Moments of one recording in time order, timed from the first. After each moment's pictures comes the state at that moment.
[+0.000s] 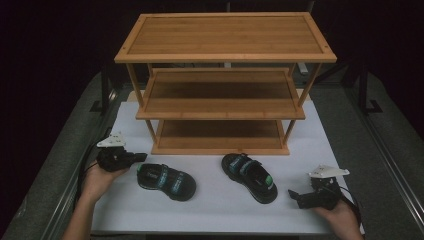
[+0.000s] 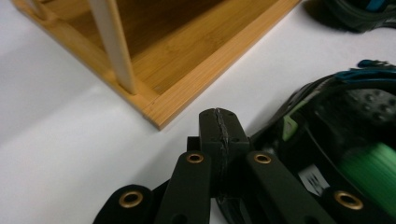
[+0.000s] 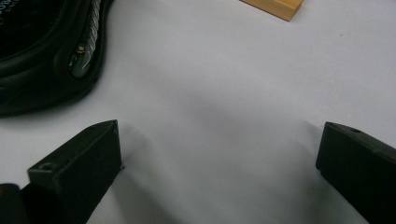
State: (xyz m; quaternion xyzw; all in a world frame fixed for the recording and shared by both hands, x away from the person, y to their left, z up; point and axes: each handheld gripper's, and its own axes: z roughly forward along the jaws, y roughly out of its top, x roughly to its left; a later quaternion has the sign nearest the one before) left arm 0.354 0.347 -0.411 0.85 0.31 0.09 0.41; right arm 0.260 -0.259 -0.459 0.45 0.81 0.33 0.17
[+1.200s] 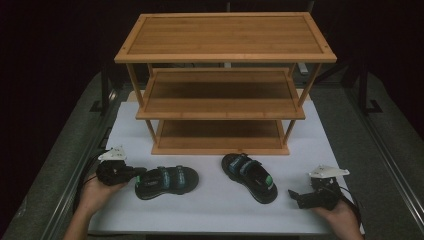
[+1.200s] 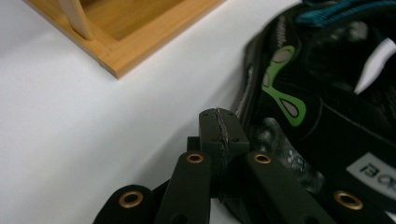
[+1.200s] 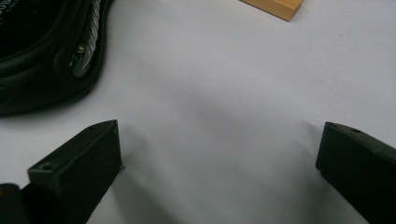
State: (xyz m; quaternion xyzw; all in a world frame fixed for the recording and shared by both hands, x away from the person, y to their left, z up) left arm 0.320 0.350 -0.425 0.87 0.31 0.07 0.38; right arm 0.260 -0.259 -0.459 0.45 0.81 0.33 0.17
